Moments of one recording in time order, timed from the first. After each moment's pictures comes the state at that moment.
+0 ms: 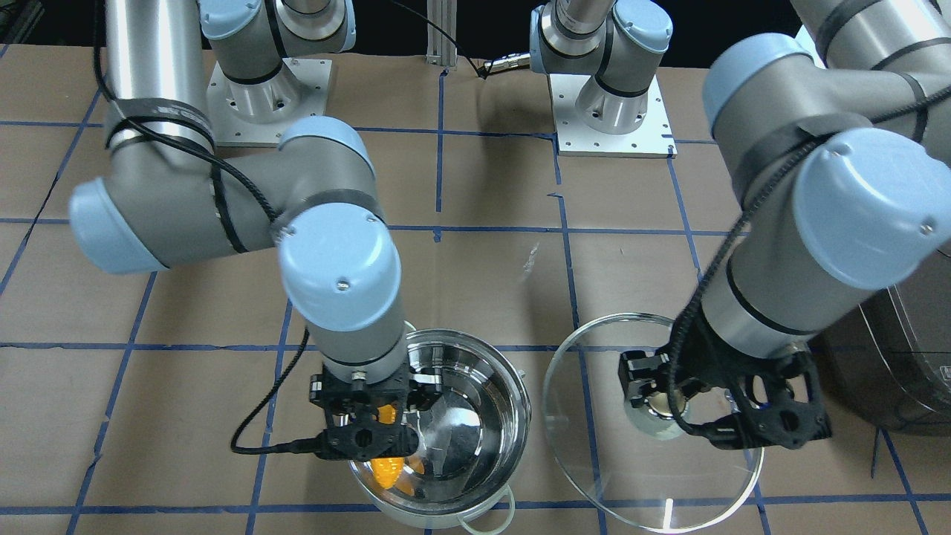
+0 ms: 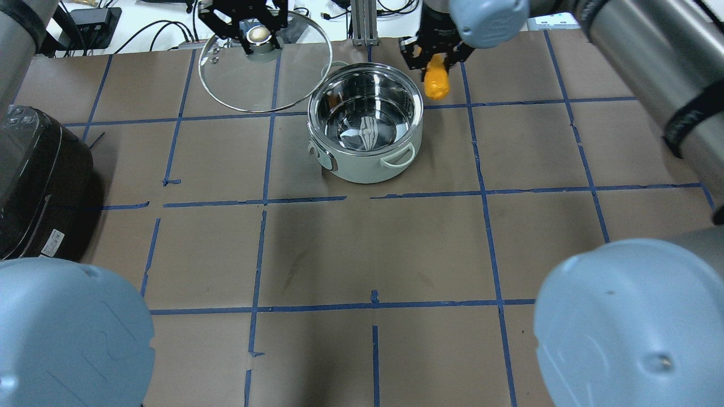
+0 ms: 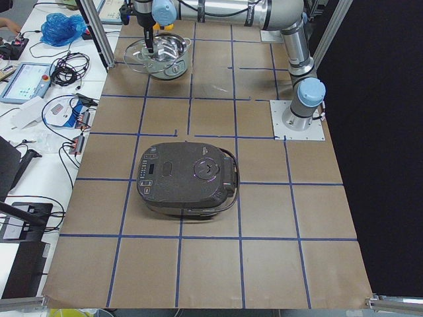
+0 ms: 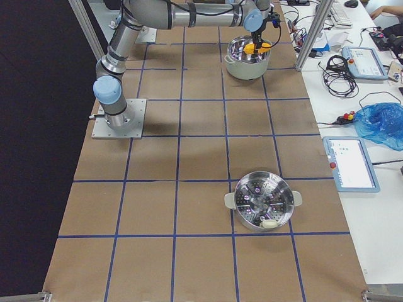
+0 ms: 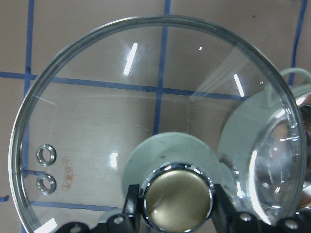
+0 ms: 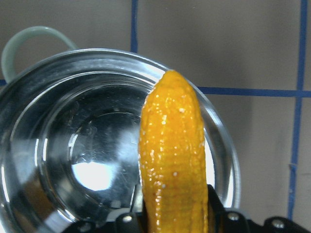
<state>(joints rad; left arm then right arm) -1.54 -2.08 -1.06 -1.53 1.53 -0.09 1.85 -0.91 1.06 -1.81 -1.57 0.25</state>
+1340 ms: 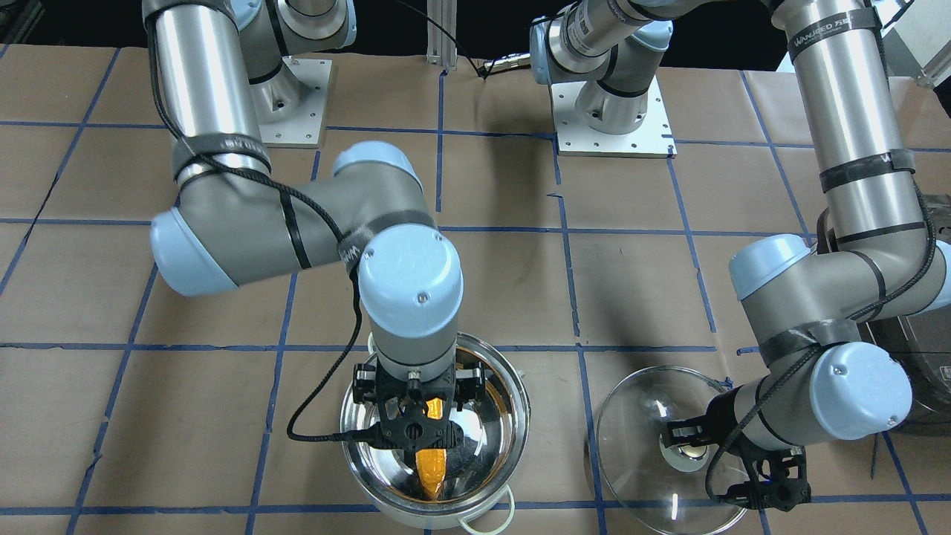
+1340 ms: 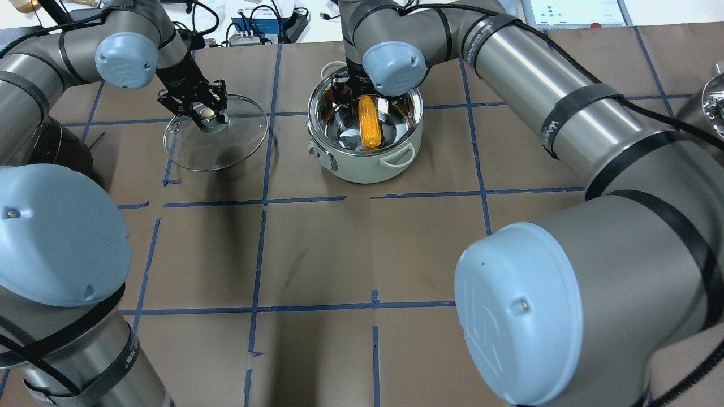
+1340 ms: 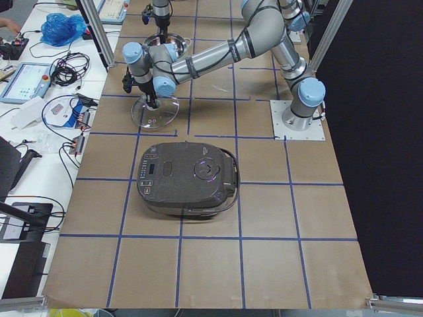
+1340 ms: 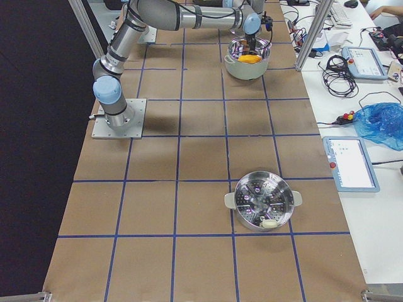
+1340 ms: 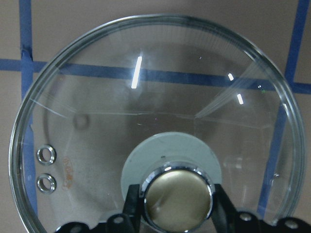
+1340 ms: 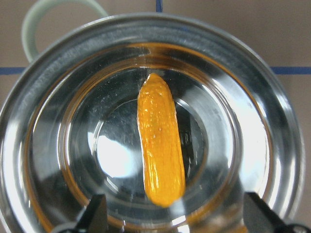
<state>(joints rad) -1.40 -2.23 -1.30 -1.25 1.53 0.08 1.88 -0.94 1.09 -1.77 -1.59 0.31</state>
